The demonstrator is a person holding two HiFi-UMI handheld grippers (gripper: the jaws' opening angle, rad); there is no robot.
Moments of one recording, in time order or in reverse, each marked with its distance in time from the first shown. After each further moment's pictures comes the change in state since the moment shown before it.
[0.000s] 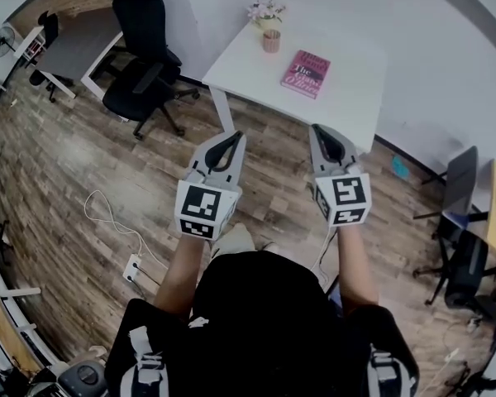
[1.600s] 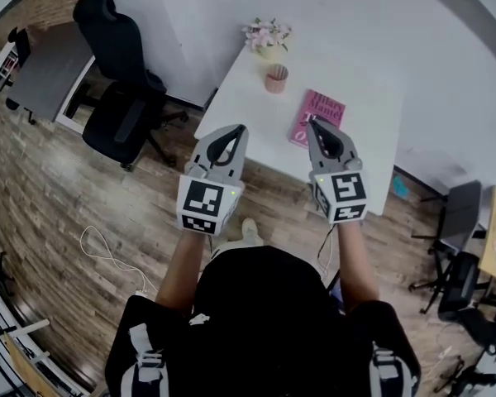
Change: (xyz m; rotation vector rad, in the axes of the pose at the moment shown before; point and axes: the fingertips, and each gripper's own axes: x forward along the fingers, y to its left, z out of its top) left arm 0.241 0.198 -0.009 -0.042 0.004 -0.078; right arm 0.287 -0.094 0.014 -0.006 0.074 -0.022
